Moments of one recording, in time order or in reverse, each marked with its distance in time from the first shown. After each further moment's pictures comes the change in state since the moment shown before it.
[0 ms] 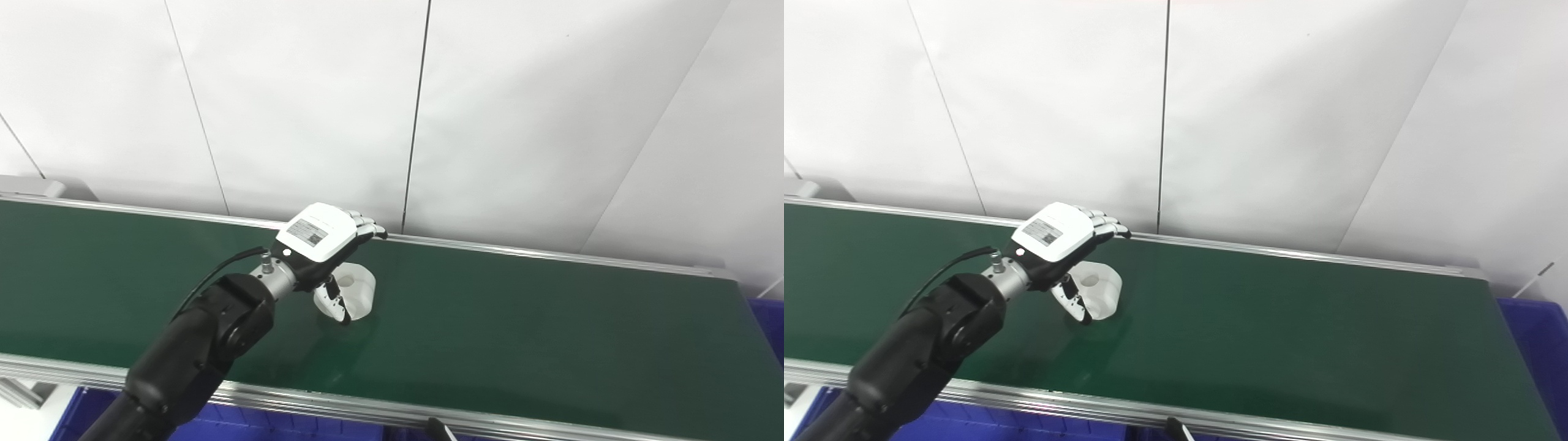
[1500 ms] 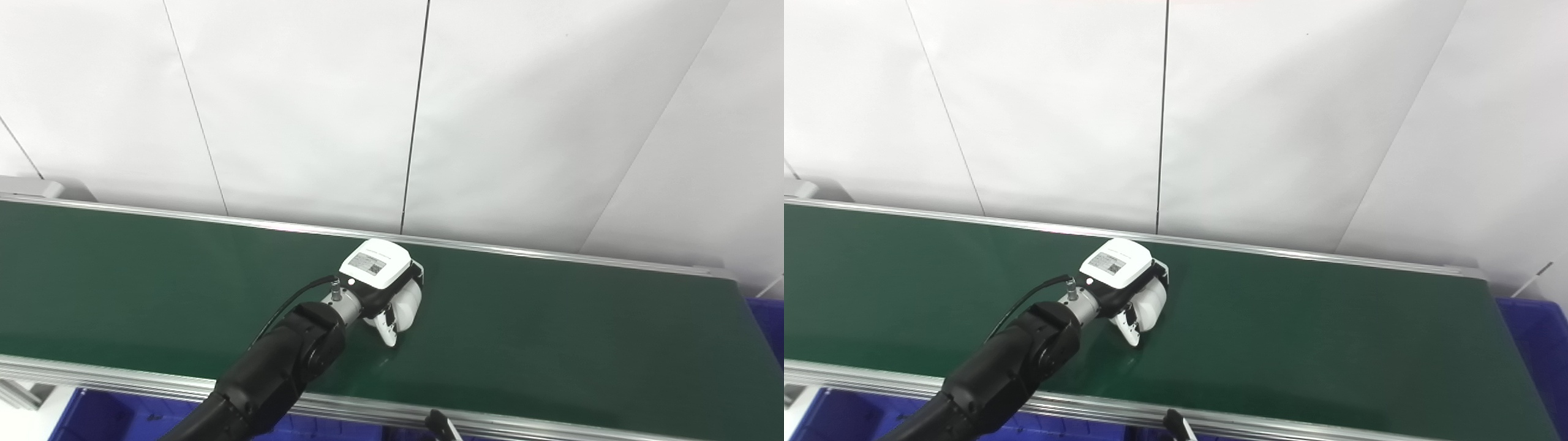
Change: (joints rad) left arm -0.048 -0.155 -0.147 0.227 -0.029 0.098 0.171; right arm 0.050 0.009 0.007 -0.122 0.016 0.034 0.015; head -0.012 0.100
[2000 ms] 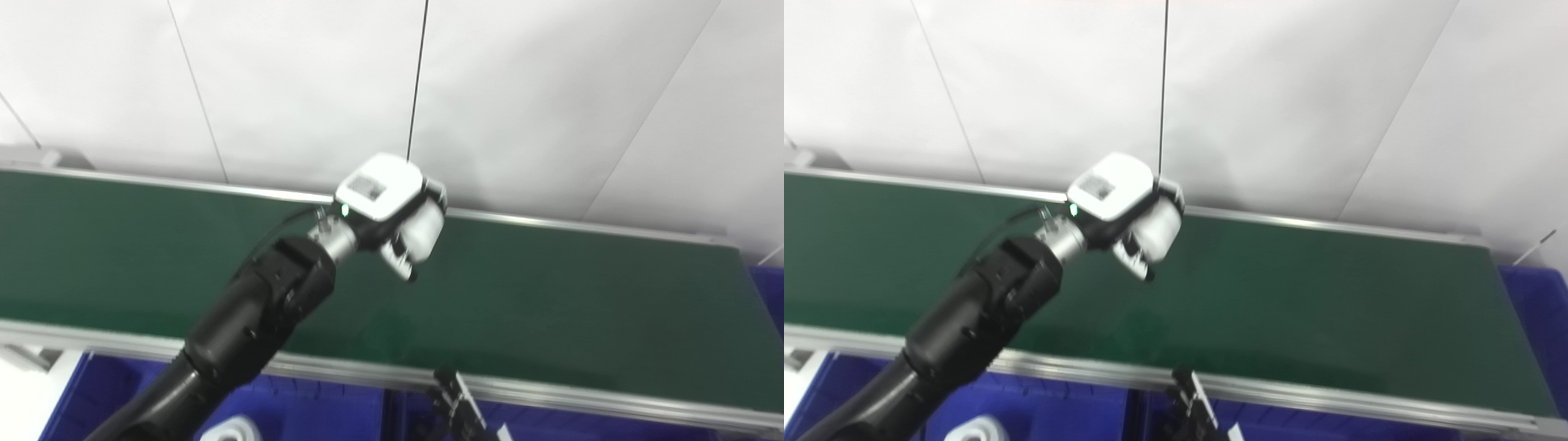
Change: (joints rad) left arm 0.038 0.057 0.100 -0.503 -0.065 0.033 -0.209; right arm 0.013 -0.026 -0.010 -0.129 0.022 0.109 0.026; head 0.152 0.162
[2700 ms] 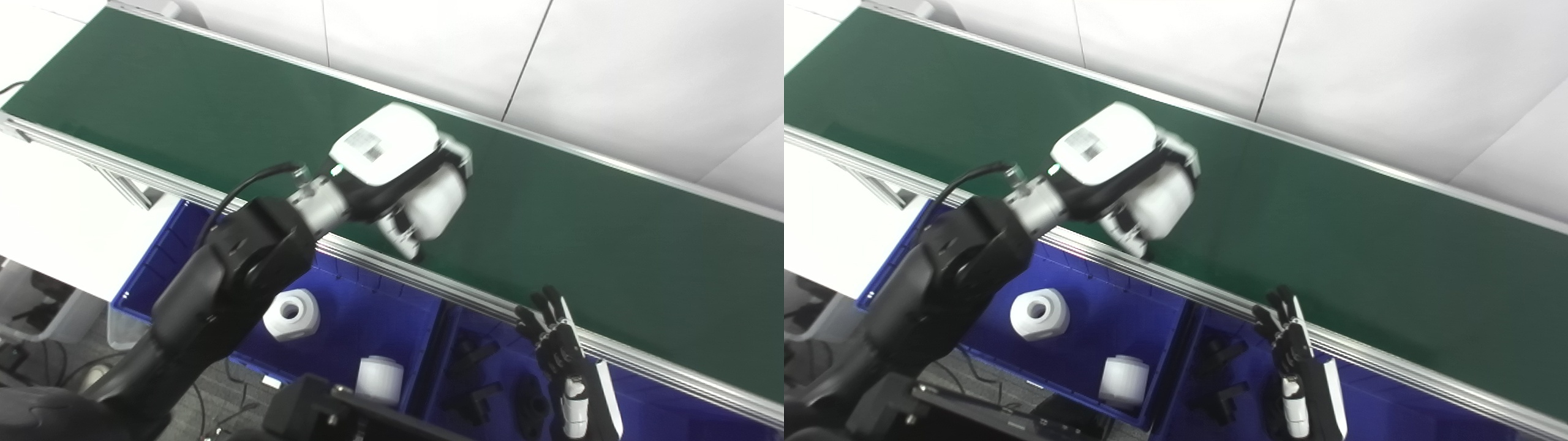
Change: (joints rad) left arm 0.511 0.078 0.213 -0.530 -0.023 0.056 -0.246; right arm -0.008 -0.108 -0.066 -0.185 0.119 0.165 0.069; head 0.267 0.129
